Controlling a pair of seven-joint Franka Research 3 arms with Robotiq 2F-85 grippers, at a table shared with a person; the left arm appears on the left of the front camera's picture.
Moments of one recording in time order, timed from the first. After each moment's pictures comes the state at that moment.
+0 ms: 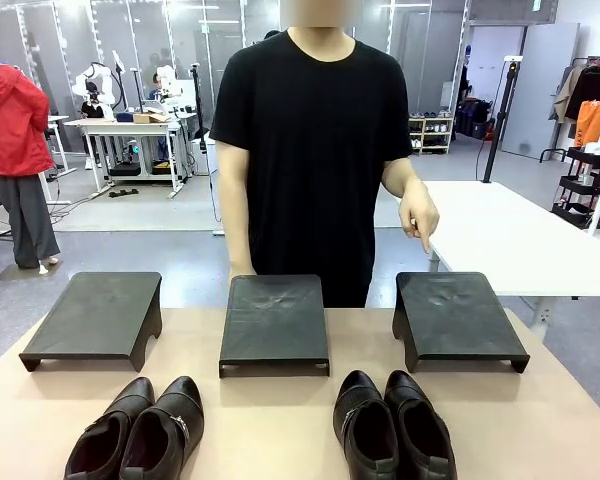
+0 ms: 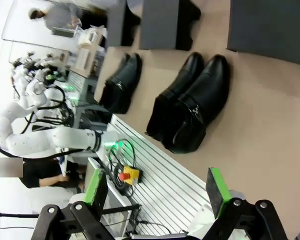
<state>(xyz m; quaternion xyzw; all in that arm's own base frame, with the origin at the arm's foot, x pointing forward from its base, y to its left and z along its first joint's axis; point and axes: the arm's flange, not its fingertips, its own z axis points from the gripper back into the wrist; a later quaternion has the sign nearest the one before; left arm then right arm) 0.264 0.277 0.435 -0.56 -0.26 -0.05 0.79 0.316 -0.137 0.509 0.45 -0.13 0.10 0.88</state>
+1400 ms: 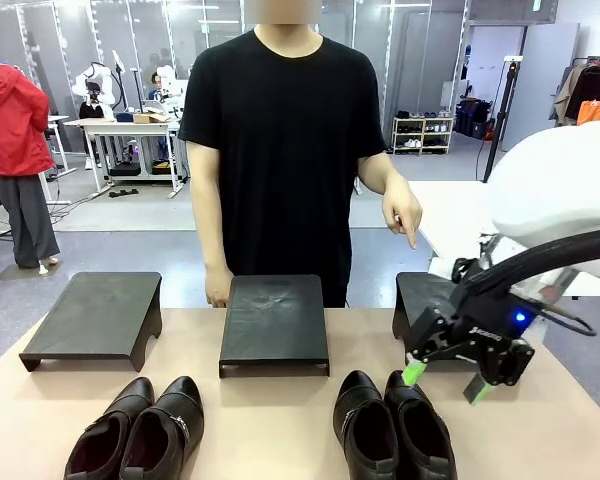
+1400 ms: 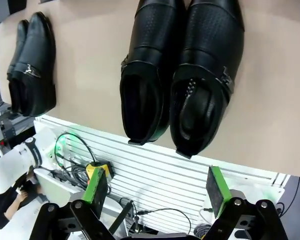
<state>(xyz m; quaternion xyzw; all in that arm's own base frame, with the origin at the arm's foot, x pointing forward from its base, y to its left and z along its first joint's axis) 0.263 0.277 0.435 -0.56 -0.26 -0.05 0.79 0.319 0.132 0.456 0.19 0.02 0.02 0.98</state>
